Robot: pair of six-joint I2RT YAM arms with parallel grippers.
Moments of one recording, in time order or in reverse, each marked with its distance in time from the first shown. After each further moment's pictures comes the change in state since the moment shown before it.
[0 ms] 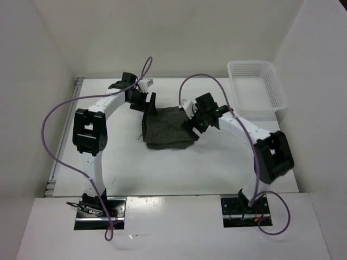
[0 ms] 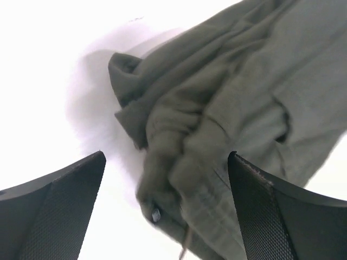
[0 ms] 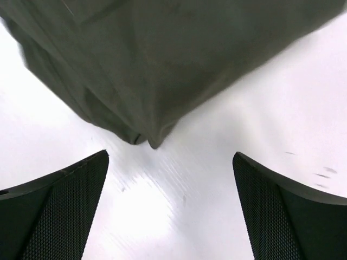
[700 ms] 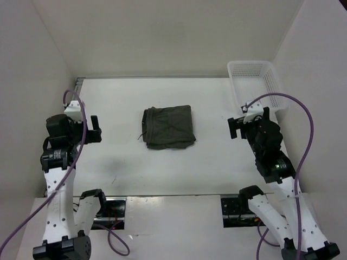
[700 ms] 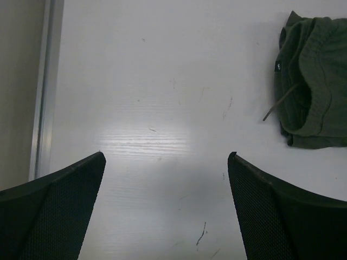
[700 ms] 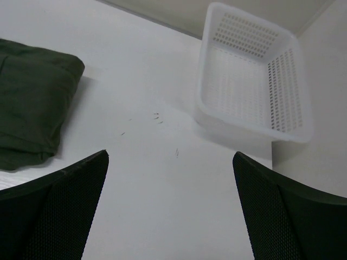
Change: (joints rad) left arm 0.421 -1.324 -0.754 -0.106 -0.323 0.002; right arm -0.216 -1.005 -0.351 0.138 0.349 0.209
